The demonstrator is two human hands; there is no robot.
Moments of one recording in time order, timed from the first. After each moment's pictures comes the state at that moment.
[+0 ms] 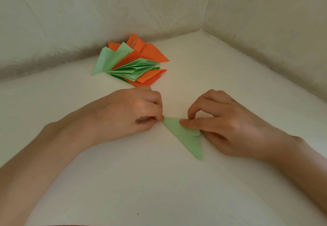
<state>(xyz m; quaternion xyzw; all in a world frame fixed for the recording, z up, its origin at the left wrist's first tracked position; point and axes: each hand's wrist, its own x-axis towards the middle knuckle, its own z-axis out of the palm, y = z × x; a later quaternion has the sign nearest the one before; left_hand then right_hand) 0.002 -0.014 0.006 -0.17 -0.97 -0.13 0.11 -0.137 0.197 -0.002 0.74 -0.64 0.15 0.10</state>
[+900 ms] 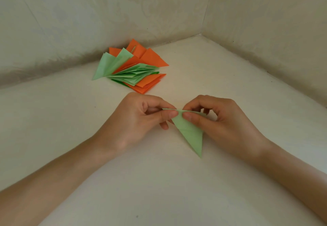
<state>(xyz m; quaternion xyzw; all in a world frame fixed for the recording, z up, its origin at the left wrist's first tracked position) 0.002 0.030 0.005 0.08 -0.78 -0.61 0.14 -0.114 0.184 0.003 0.50 -0.75 0.42 -0.12</state>
